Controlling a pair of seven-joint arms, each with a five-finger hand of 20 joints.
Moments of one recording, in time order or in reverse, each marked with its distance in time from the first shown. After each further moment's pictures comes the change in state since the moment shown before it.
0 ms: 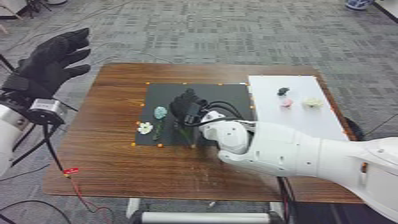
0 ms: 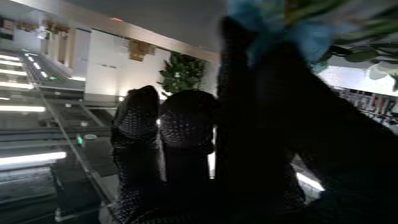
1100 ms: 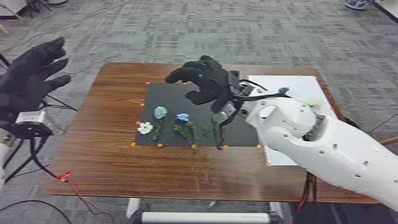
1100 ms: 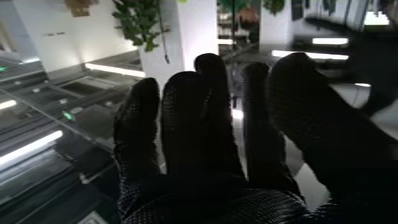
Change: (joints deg) left arm 11.2 -6.4 -7.8 -4.1 0.8 6.7 1.6; right arm -20.0 21.1 38.4 -26.4 9.8 -3.2 -28.6
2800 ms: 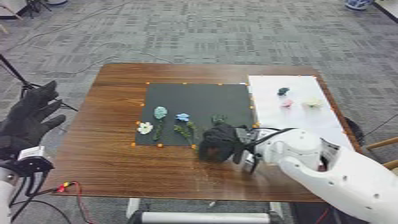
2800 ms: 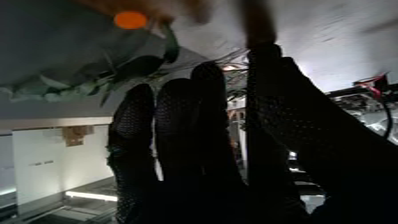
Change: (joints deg) left arm 9.9 -7.9 -0.1 -0.2 -0.5 1.9 2.4; right arm -11.6 4.7 2.0 1.3 -10.2 -22.9 -7.7
